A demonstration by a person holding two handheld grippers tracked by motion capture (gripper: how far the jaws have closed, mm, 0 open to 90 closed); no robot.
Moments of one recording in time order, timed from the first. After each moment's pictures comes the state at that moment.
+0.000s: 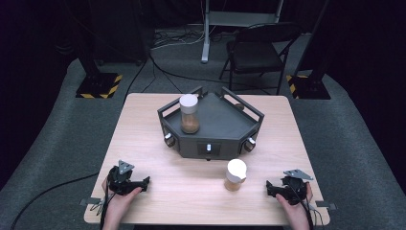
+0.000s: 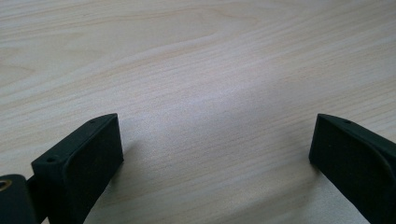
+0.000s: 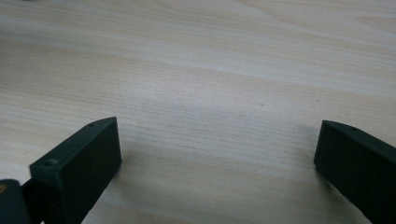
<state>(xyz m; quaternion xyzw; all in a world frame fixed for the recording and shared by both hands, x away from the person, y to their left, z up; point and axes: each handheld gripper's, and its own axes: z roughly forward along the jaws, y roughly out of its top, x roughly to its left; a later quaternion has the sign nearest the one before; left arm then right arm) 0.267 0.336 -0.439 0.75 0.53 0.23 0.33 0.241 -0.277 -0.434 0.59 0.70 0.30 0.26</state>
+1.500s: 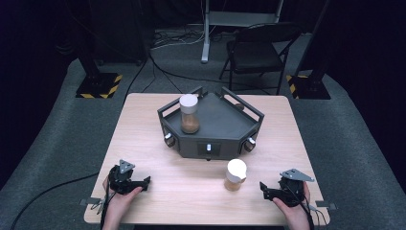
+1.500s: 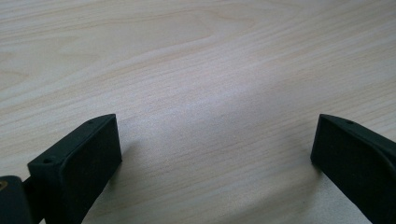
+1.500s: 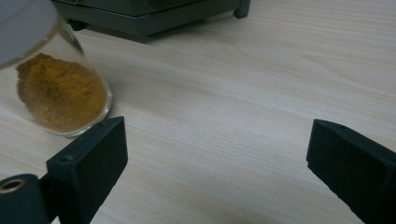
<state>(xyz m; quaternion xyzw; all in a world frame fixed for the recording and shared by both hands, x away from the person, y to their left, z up) 0.271 0.336 -0.439 0.75 0.53 0.22 0.33 0.220 -0.277 -0.400 0.53 0.73 0.37 0.23</state>
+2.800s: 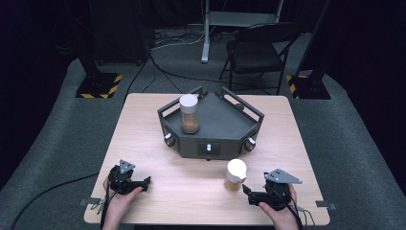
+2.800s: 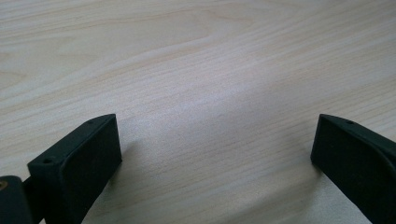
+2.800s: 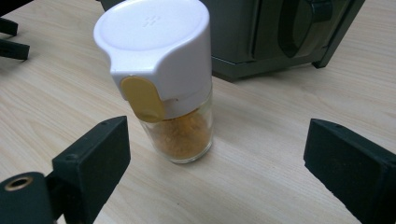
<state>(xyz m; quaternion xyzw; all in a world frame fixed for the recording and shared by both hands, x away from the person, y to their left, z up) 0.271 0.336 -0.439 0.75 0.53 0.22 0.33 0.204 -0.243 -0.377 0.46 0.75 0.42 0.21</state>
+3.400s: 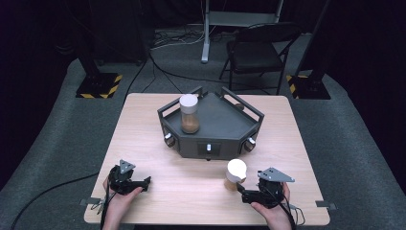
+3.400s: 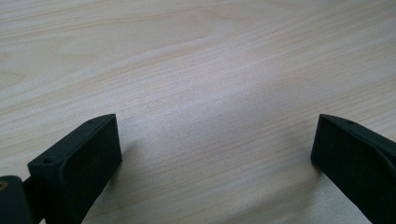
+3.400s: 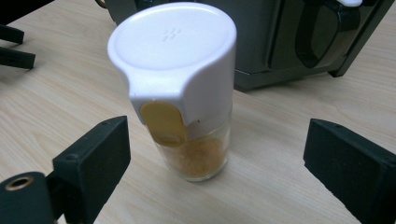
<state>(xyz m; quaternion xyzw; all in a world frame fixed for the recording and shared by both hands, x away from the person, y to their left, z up) 0.270 0.336 -0.439 0.75 0.53 0.22 0.33 0.211 -0.229 -0.382 0.46 0.75 0.43 0.21</state>
